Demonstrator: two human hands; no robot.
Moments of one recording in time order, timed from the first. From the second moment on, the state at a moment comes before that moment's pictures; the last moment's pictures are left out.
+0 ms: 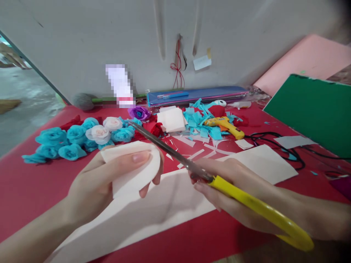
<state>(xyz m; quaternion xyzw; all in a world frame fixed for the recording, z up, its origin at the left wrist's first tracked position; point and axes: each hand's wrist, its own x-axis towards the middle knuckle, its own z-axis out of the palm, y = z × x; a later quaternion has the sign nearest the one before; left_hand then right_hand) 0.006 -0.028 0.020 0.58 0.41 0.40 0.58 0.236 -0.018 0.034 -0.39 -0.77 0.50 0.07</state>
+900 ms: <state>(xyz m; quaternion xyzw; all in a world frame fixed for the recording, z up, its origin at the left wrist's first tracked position) 0.010 -0.024 0.014 0.64 0.40 0.47 0.46 0.238 -0.023 0.008 -0.33 -0.82 0.46 0.12</state>
